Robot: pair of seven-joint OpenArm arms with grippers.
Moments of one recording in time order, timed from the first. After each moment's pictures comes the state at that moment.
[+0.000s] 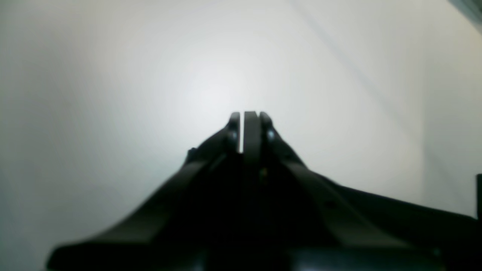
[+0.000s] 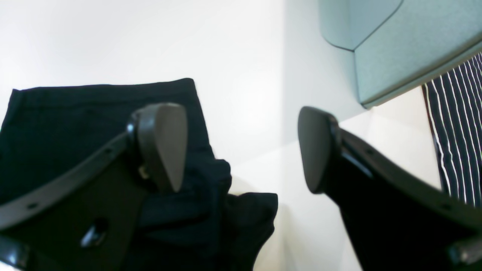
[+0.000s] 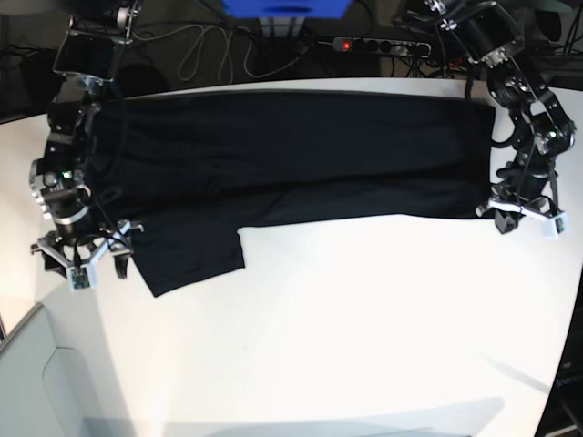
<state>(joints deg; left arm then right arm) 5.2 -12.7 -37.3 100.8 -30.8 -13.2 53.1 1.1 11.4 16.9 98.3 0.1 24.2 -37.0</state>
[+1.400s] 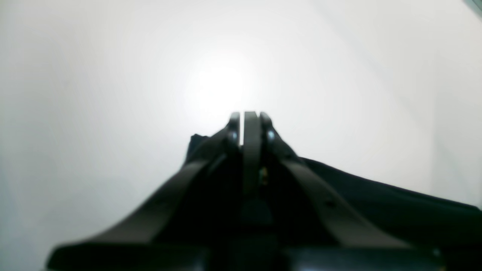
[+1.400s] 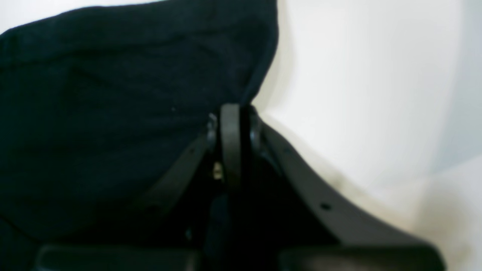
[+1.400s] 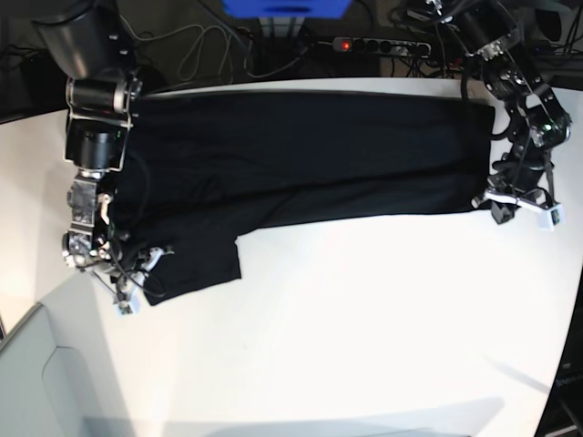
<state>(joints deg) 6.8 -11.6 -37.6 101.3 -30.2 -13.2 53.4 23.5 10.3 10.9 57.5 0.4 28.1 -46.6</state>
